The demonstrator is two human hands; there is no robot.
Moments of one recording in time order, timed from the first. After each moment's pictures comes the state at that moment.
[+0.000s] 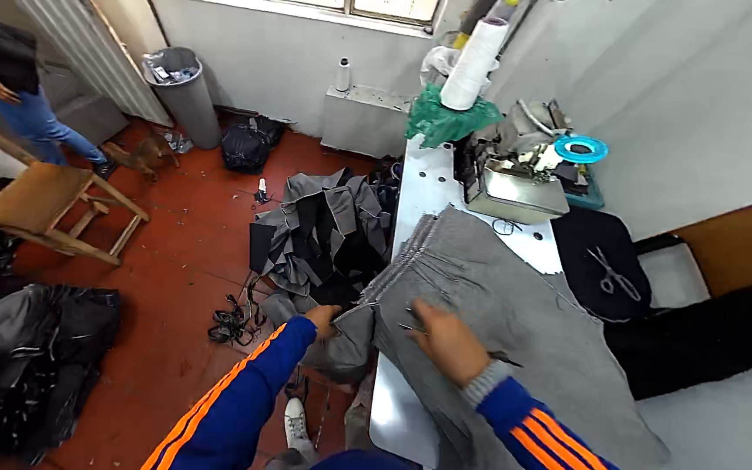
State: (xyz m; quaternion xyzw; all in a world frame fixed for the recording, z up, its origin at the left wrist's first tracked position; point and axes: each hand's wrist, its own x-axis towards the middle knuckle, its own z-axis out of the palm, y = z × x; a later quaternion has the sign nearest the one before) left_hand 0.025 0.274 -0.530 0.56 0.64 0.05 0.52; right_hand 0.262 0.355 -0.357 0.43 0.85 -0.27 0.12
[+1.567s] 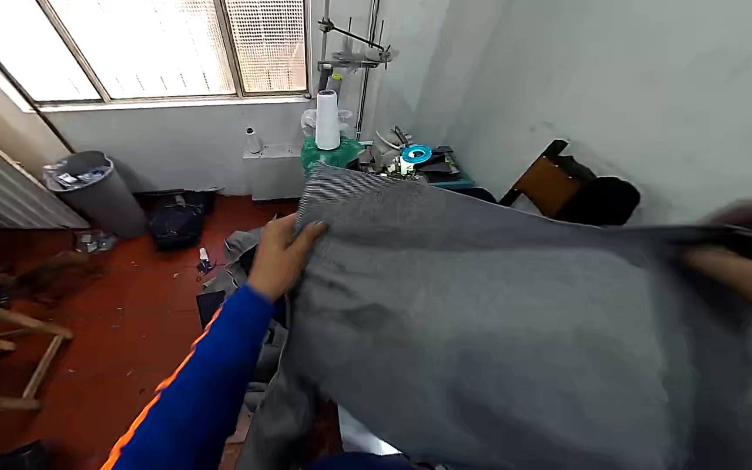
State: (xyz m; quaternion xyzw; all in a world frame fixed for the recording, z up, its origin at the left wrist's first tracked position) left_hand 0.090 0.310 -0.221 0.62 0.53 0.53 0.25; right_hand 0.541 0.326 -0.128 0.55 0.79 0.01 -0.27
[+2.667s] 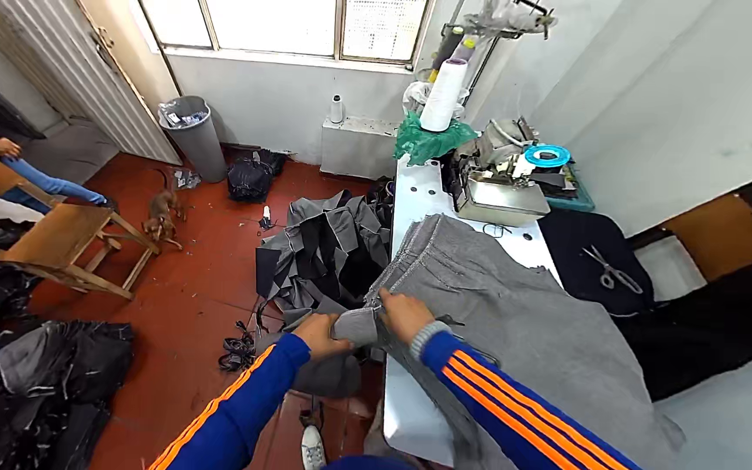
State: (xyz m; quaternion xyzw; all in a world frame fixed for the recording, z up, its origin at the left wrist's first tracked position) left_hand 0.028 0.229 -0.433 0.58 0.67 0.08 0.46; right_hand 0.211 0.347 -0.383 0.44 0.85 -0.23 0.19
